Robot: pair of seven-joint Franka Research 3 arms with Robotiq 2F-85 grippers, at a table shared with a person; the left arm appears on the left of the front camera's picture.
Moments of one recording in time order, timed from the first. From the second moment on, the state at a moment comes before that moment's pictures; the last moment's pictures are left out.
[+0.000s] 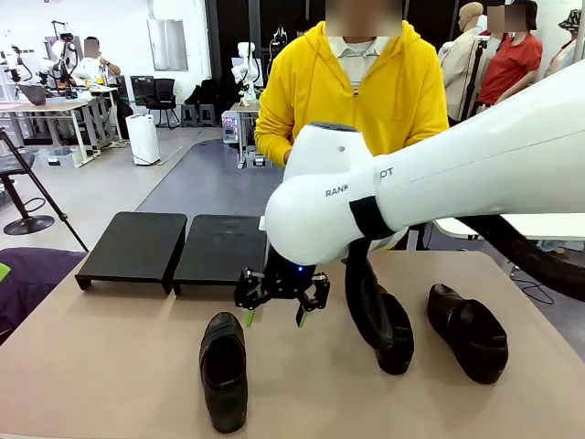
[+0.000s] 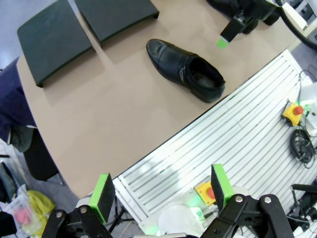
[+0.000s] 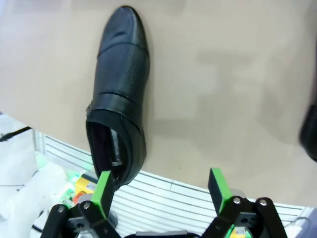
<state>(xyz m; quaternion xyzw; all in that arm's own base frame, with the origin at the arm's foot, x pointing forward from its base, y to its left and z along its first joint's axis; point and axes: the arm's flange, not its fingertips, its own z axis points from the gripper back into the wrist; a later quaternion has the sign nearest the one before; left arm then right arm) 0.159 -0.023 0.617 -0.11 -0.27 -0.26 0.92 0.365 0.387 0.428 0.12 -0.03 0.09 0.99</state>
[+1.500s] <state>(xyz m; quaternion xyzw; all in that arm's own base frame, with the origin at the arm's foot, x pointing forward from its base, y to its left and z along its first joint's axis) 0.159 -0.022 0.617 -0.11 -0.27 -0.26 0.92 0.301 0.089 0.506 0.40 -0.06 0.01 0.91</state>
